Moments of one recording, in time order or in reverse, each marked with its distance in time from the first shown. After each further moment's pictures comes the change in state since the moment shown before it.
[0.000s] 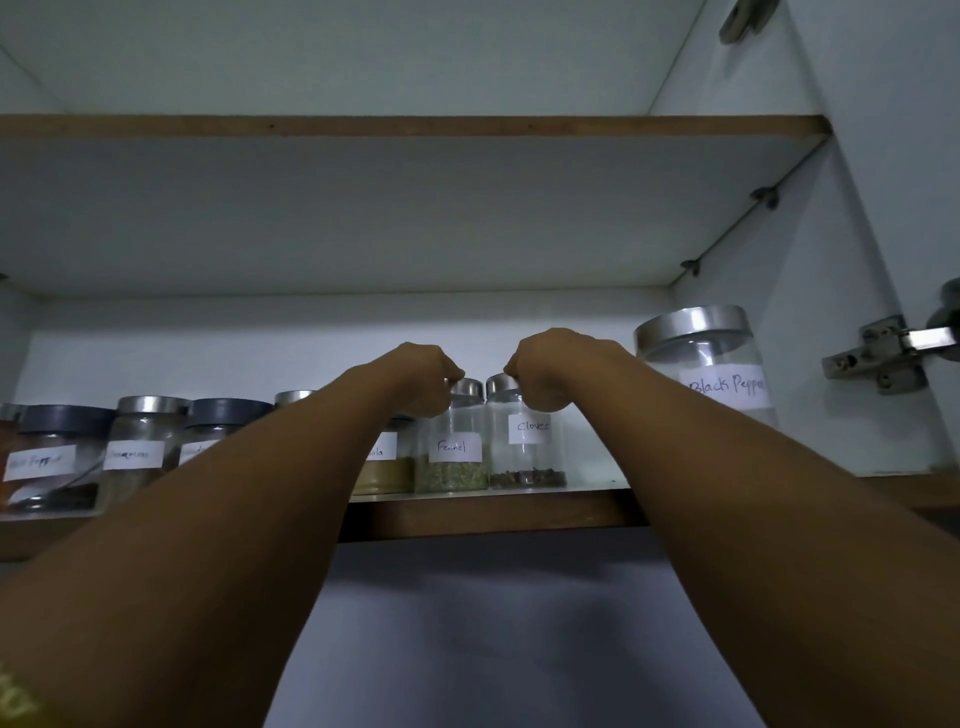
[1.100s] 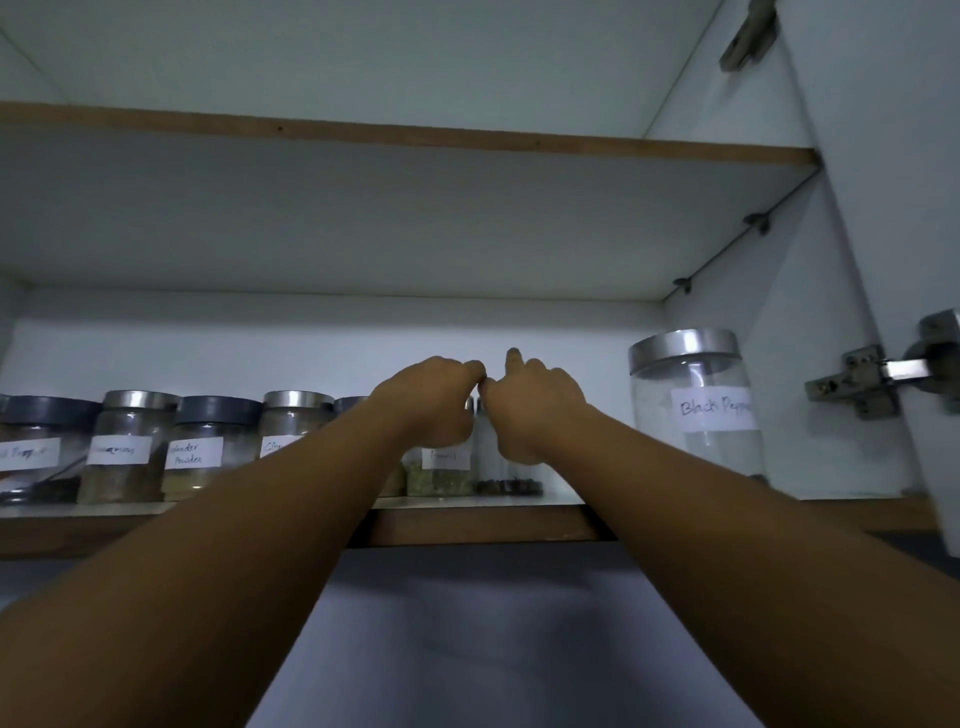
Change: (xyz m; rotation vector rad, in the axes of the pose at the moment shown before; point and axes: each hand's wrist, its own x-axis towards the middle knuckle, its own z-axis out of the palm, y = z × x) left_hand -0.017 0.018 0.010 -0.087 0.138 0.116; right_hand -0.024 -0.023 0.020 -0.165 0.125 -0.043
